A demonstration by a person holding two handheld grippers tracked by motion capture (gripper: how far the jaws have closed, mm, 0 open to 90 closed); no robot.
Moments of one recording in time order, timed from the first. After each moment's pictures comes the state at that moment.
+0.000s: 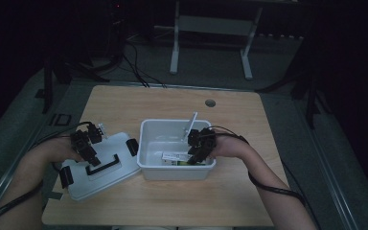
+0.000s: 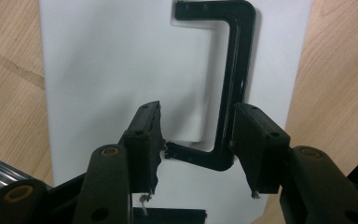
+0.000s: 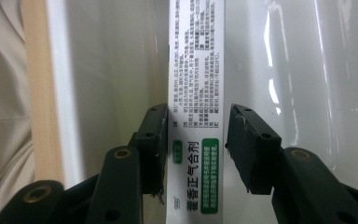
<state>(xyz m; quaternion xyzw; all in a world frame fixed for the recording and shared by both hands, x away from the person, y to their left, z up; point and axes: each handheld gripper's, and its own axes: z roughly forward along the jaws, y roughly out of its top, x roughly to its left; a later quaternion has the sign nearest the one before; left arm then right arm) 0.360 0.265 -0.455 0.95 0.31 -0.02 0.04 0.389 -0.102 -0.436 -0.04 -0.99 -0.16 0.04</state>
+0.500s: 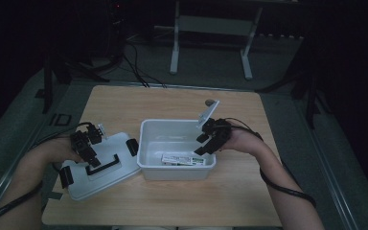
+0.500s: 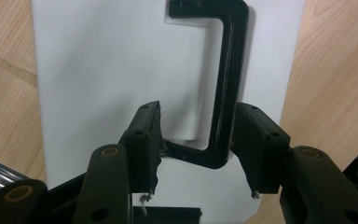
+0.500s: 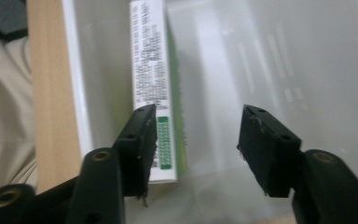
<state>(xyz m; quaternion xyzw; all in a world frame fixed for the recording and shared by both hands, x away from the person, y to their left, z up) 0.359 0.264 -0.454 0.95 0.31 -0.02 0.04 0.397 -0.143 -0.402 -0.09 -0.97 -0.24 0.01</state>
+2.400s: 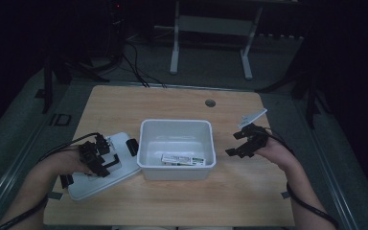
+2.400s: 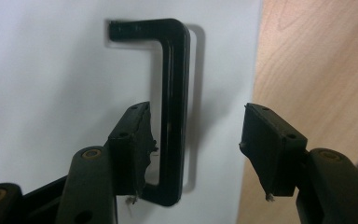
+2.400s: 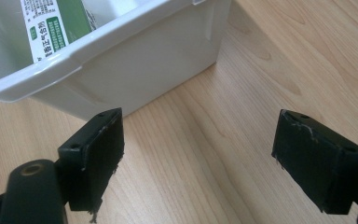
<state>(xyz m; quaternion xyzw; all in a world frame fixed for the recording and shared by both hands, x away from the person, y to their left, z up) 0.335 0.237 -0.474 0.95 0.29 0.00 0.07 0.402 -0.259 -0.439 -0.24 -0.92 -0.30 -0.04</state>
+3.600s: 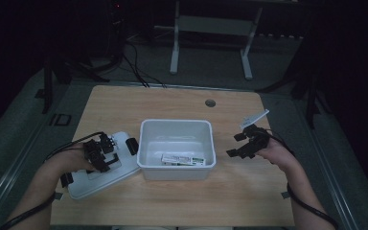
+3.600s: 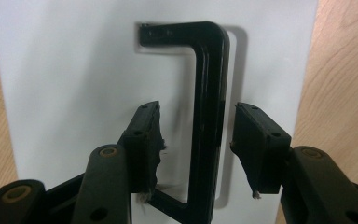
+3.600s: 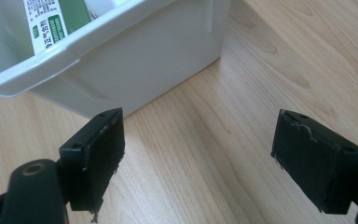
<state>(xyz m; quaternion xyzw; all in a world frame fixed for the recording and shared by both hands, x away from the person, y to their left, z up) 0.346 0.231 -0.485 0.96 0.29 0.04 0.02 0.403 -0.266 -0.446 -0.25 -0.92 -0.31 -0.02</state>
